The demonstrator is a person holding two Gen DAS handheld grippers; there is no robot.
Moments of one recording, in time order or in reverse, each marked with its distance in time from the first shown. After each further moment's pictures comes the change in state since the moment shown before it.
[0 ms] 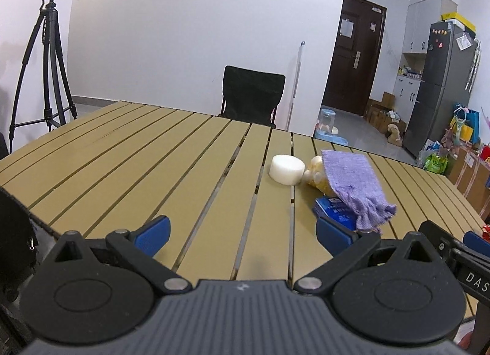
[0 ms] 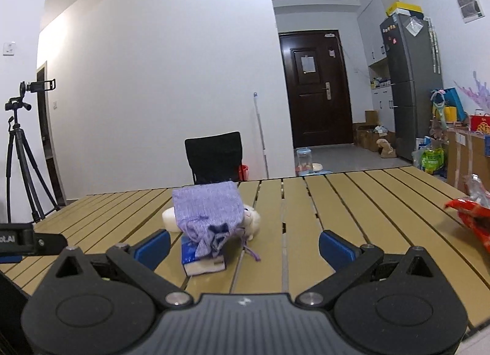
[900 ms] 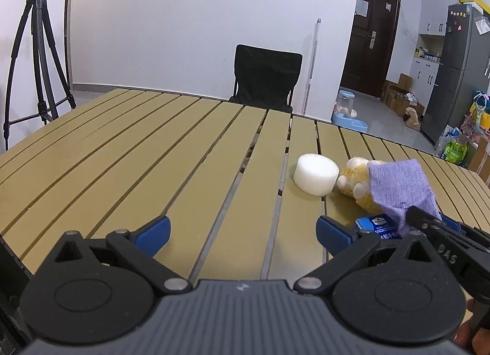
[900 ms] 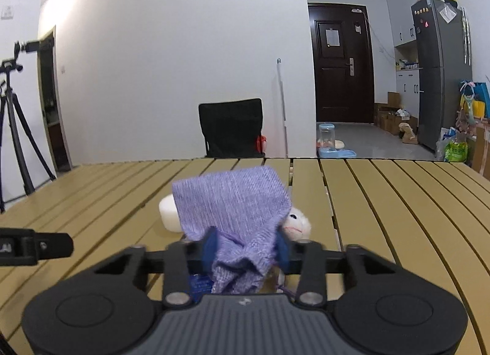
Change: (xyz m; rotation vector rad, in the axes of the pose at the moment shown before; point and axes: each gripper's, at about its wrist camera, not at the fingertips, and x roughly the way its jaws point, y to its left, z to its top) left arm 0.076 0.004 0.025 0.009 0.081 0.059; right arm 0.128 0.033 0.011 -0.058 0.131 0.051
